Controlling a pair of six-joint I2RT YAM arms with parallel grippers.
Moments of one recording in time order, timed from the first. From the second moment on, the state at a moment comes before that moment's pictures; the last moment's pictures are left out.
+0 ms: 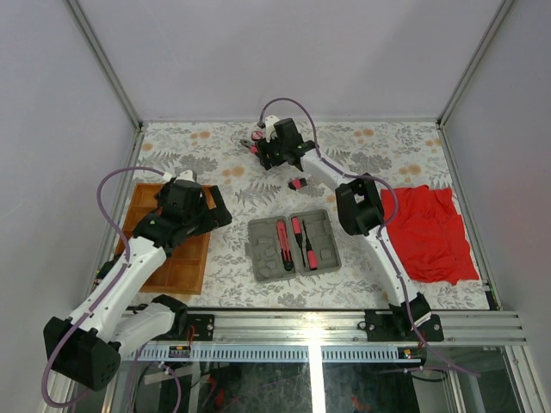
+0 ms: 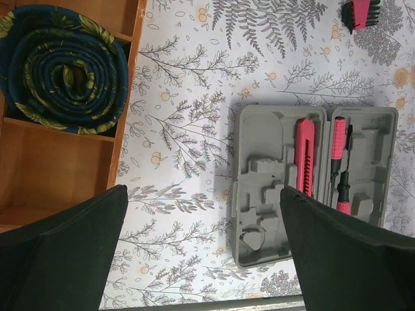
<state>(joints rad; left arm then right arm) -0.37 0.98 0.84 -0.67 -0.10 -0.64 0.55 2.64 2.30 -0.31 -0.16 -0.03</state>
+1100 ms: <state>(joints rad) -0.37 0.86 0.83 -0.67 -0.18 -0.63 0.55 2.65 2.26 -0.29 -0.26 -0.07</state>
